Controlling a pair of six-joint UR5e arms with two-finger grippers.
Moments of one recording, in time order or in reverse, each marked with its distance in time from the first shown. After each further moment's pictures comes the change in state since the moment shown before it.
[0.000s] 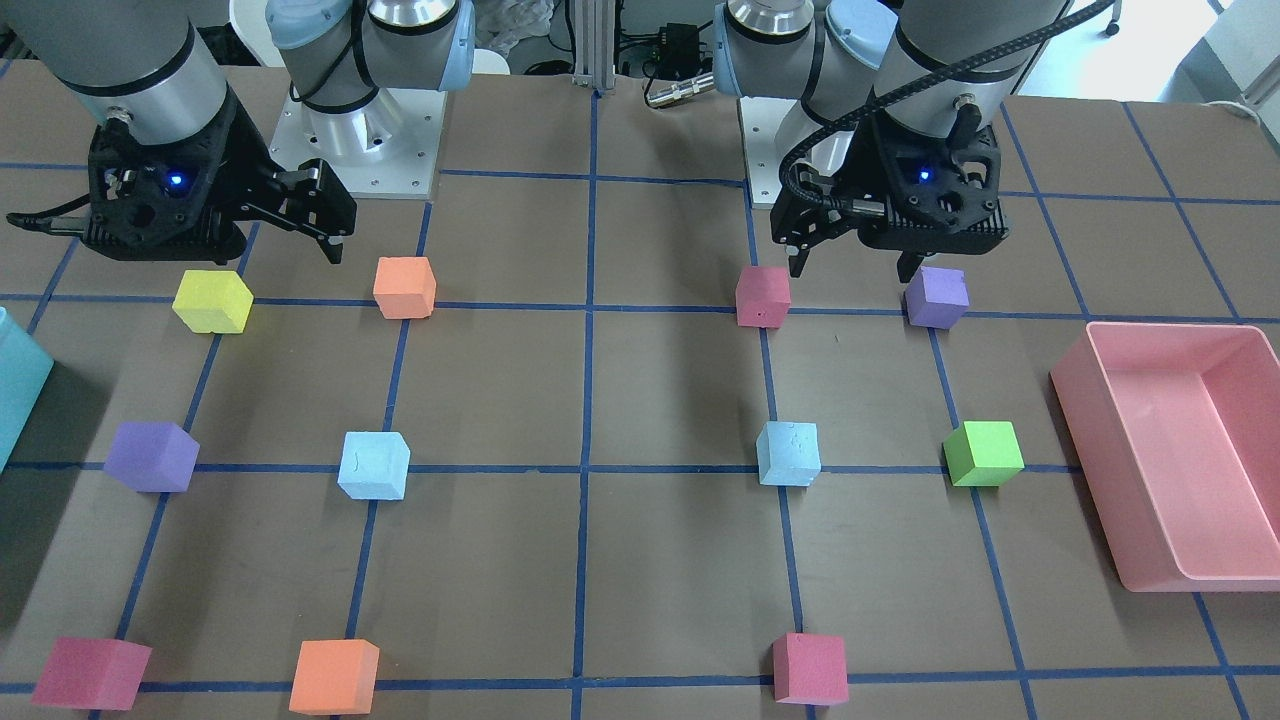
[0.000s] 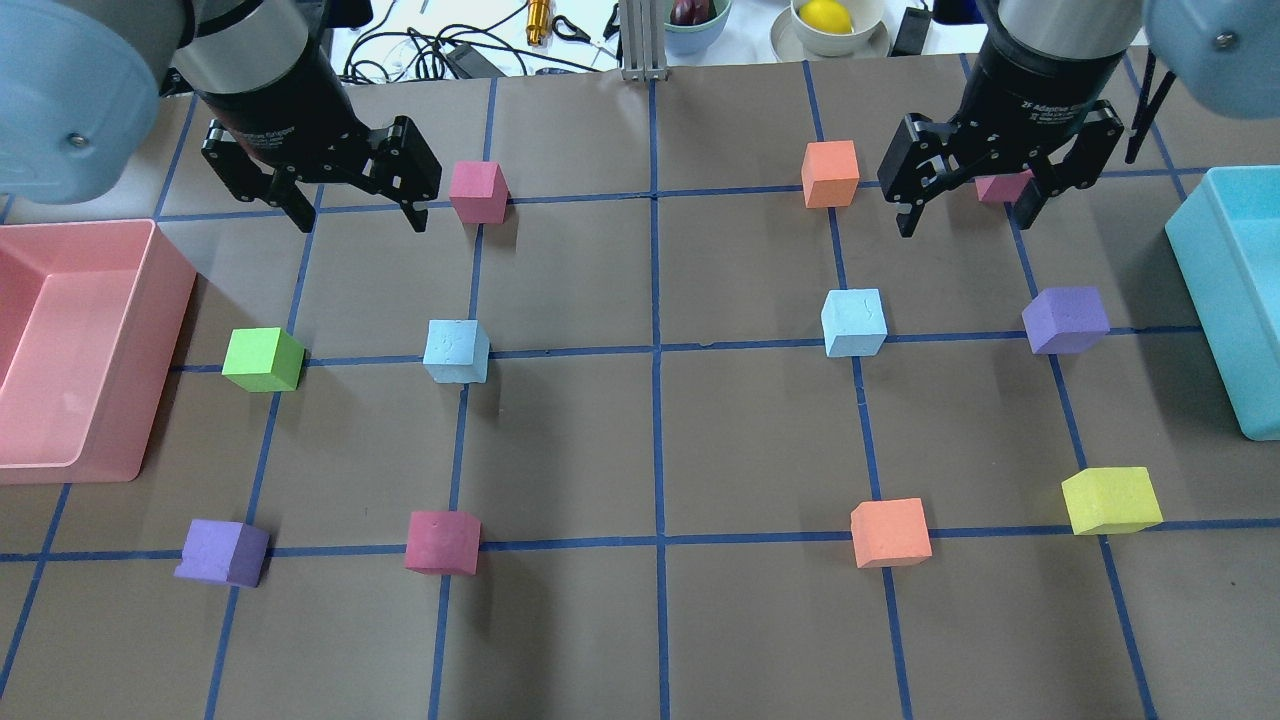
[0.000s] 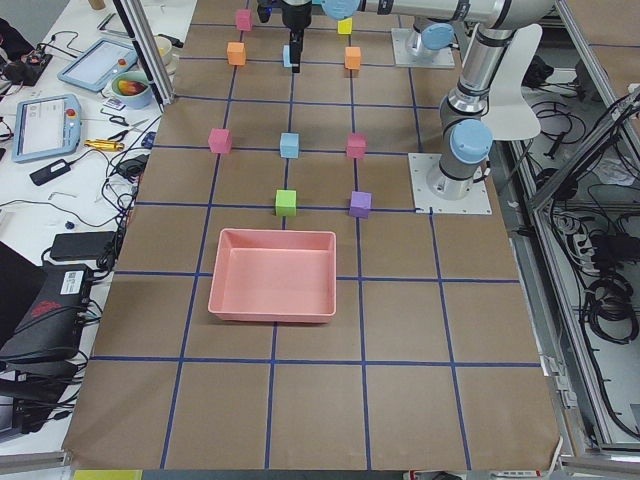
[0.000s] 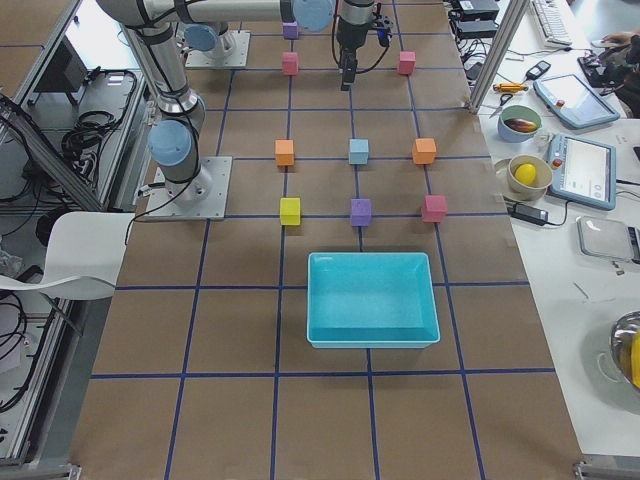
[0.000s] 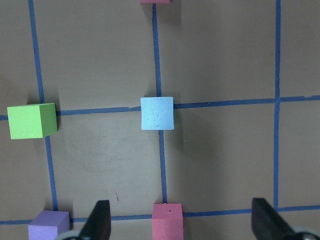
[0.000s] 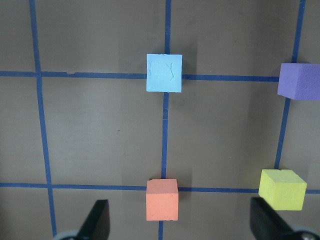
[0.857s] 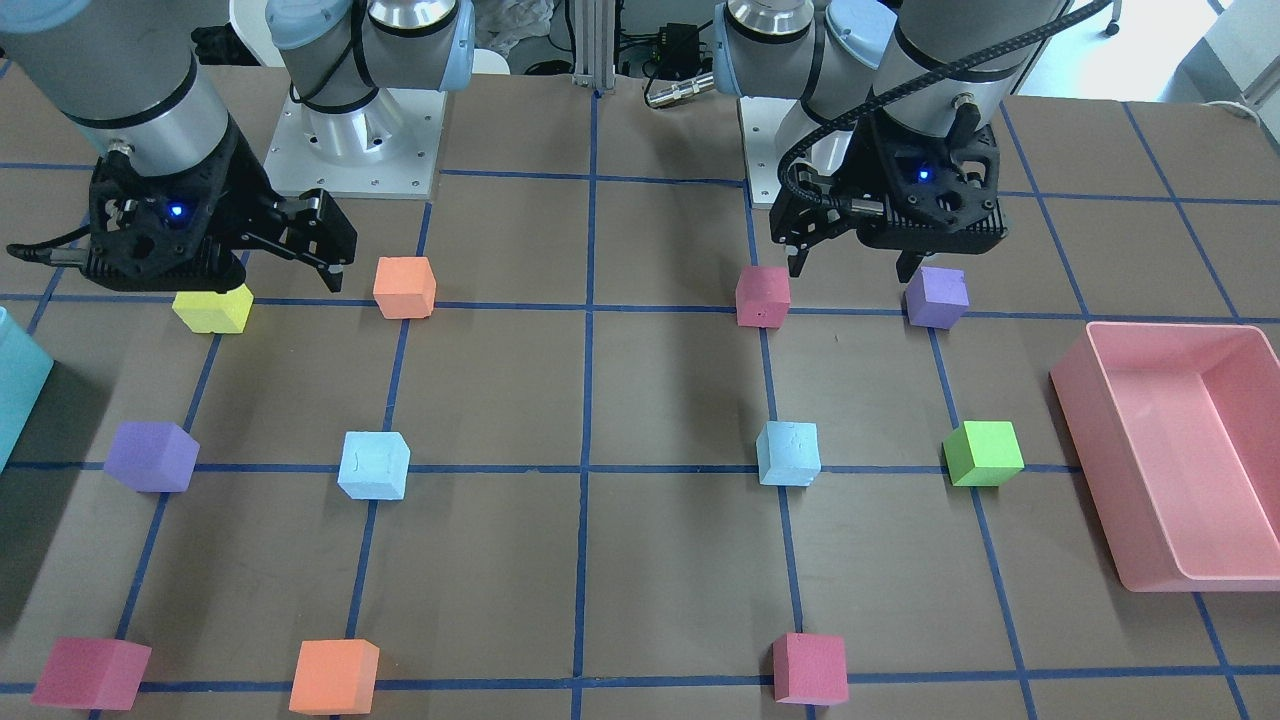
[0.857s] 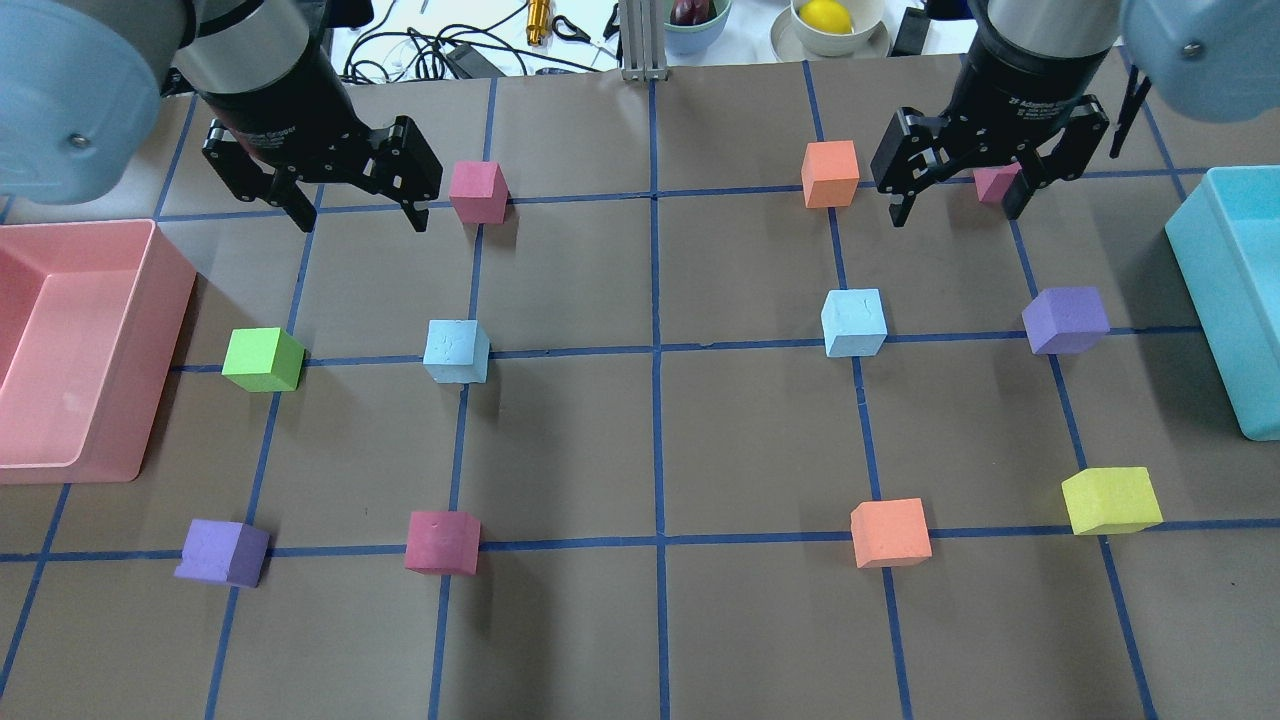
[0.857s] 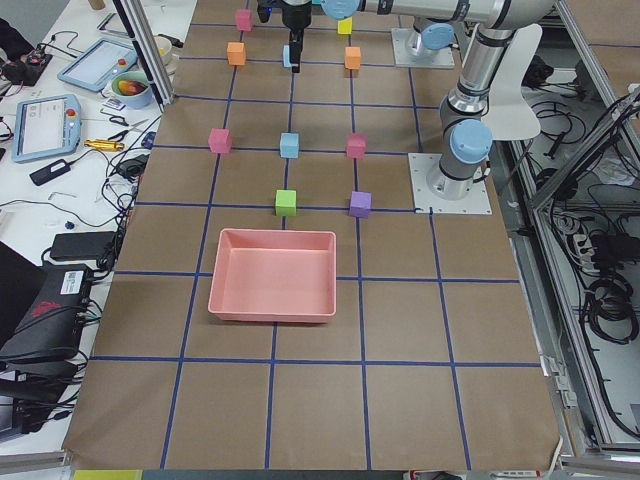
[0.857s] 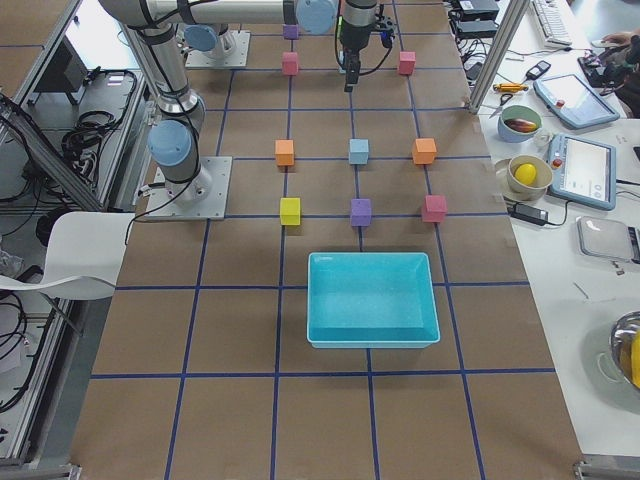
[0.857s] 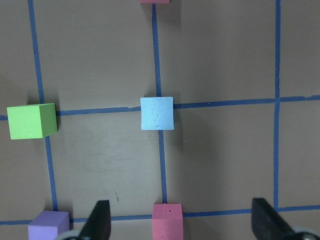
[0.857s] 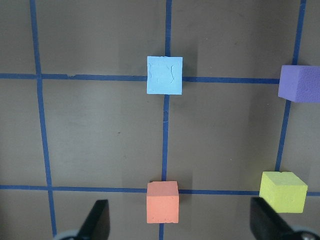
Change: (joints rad) left arm -0.001 0.000 0.000 0.002 0.000 -0.001; right arm 0.000 0.051 0.012 -0.106 0.005 0.004
